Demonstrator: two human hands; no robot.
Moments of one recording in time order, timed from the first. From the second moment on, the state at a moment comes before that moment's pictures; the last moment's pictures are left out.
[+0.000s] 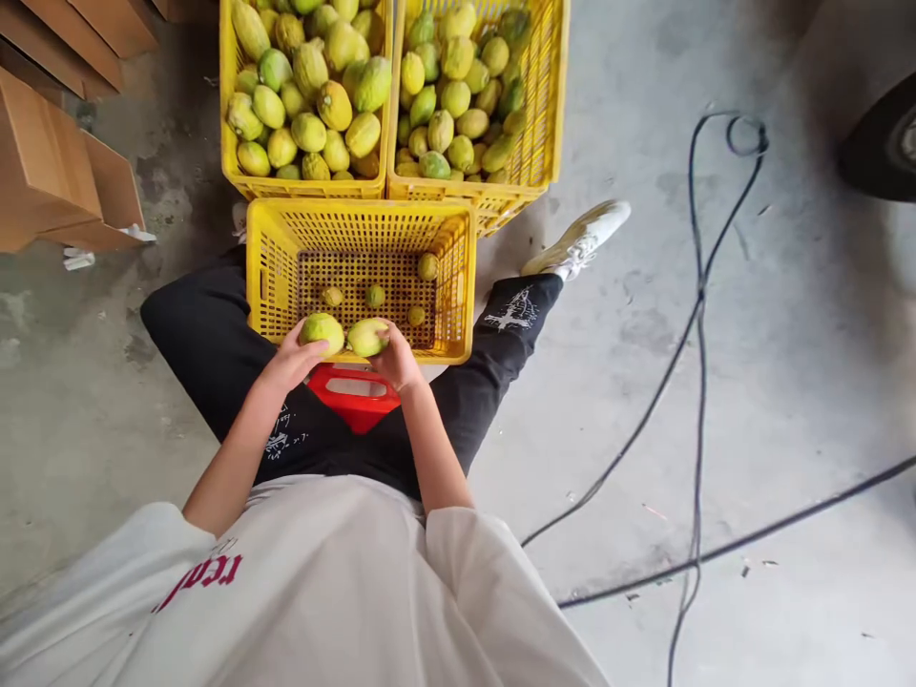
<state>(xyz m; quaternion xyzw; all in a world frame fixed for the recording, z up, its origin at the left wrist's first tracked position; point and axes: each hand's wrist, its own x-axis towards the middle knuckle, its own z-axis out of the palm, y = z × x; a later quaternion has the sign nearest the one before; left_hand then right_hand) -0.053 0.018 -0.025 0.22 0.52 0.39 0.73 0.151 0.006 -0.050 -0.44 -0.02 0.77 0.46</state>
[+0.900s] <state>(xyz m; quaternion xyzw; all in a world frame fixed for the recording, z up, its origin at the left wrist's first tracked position) -0.060 -0.025 -0.034 0.18 0.39 0.45 0.79 0.148 -0.042 -0.029 -0.33 0.00 0.80 0.49</state>
